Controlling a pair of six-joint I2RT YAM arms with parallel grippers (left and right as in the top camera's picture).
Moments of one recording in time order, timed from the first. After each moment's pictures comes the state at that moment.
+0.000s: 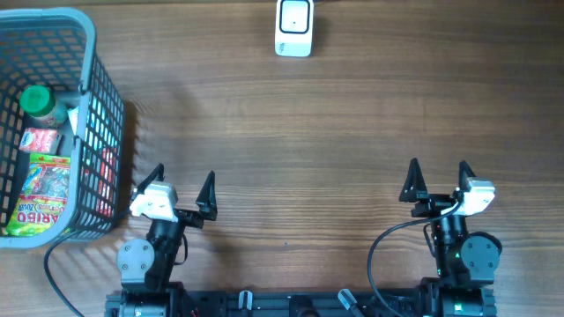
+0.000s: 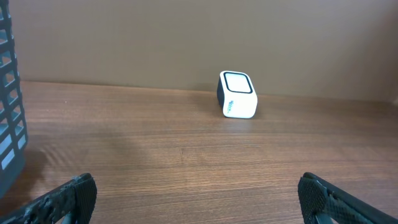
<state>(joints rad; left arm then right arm) 0.00 0.01 0.01 -0.06 0.20 -0.15 -0.06 0.02 0.01 0.00 -0.07 0.18</state>
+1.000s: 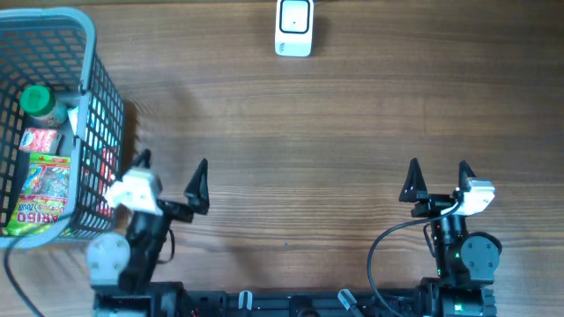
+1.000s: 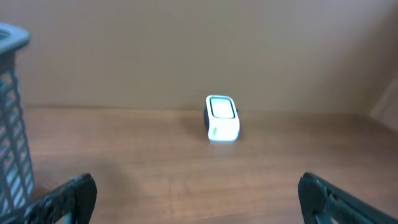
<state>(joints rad) 0.00 0.29 0.44 -0.24 0.24 -0.15 -0.06 0.02 0.01 0.00 -0.07 0.18</state>
